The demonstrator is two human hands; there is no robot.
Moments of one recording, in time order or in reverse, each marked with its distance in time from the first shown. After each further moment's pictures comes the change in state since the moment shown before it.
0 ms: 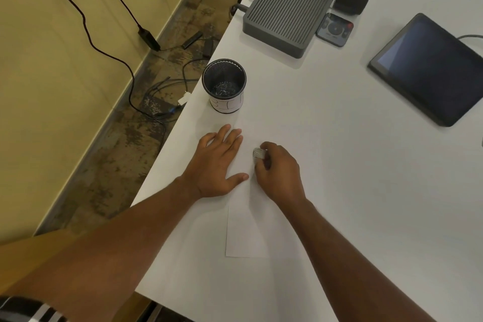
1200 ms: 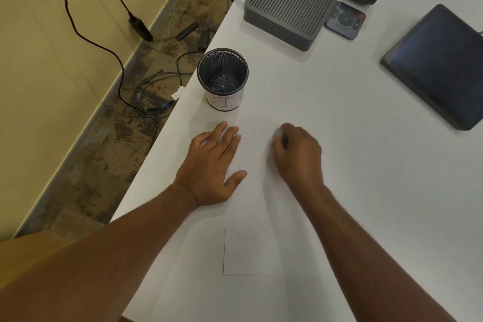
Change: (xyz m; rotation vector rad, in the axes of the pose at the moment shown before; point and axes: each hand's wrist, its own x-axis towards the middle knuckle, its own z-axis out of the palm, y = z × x) left_hand 0.003 0.004 0.000 0.009 0.052 -0.067; right_hand 0.044 0.006 -0.014 -0.173 0.102 0.010
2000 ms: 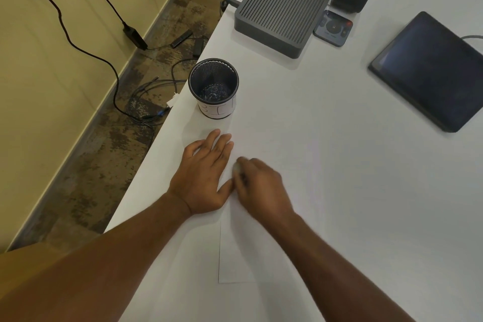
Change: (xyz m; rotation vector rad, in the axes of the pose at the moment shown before) left_hand -0.001 -0.001 -0.001 -0.020 -0.001 0.035; right_hand -0.050 -0.024 0.017 0.044 -0.218 -0.207
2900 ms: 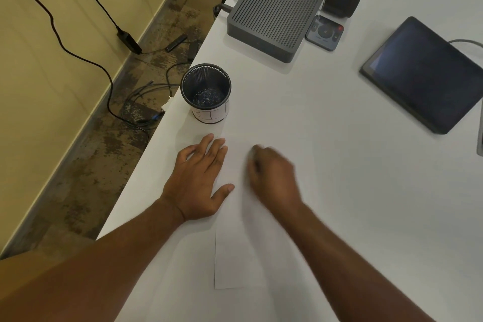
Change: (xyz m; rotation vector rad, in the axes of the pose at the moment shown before) left_hand 0.002 0.002 -0.002 0.017 -0.049 -0.030; right_hand 0.020 0.021 -0.021 -0.078 0.092 0.111
